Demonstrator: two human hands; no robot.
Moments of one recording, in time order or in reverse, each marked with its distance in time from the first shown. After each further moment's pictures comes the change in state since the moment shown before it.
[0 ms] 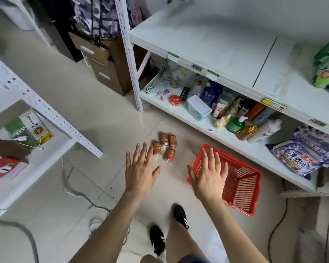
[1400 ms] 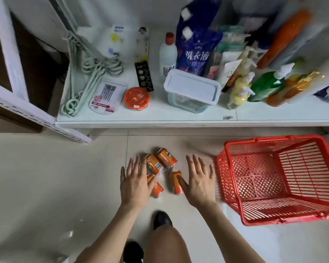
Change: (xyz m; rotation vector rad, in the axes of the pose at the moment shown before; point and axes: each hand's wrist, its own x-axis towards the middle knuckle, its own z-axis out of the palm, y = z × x) left_hand 0.429 -0.107 0.404 0.054 -0.350 0.428; right_hand 0.304 -0.005 0.444 0.081 -0.240 0.444
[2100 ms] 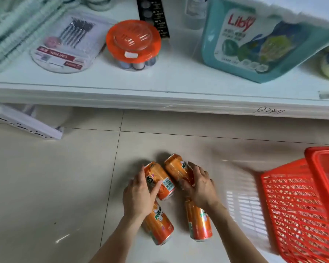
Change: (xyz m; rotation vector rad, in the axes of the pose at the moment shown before) left_hand 0.139 -0.059 0.258 -0.335 0.013 -0.235; right_hand 0.170 0.051 0.246 0.335 -0.130 -0.012
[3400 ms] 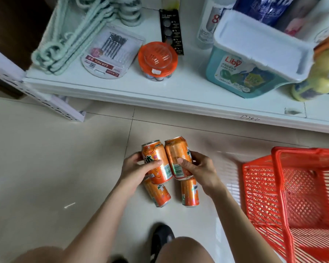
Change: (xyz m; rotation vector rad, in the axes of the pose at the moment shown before) left_hand -0.040 0.022 -0.123 -1.100 -0.268 -0.319; right_hand -0.064 -0.095 -0.098 0.868 -0.141 0.083
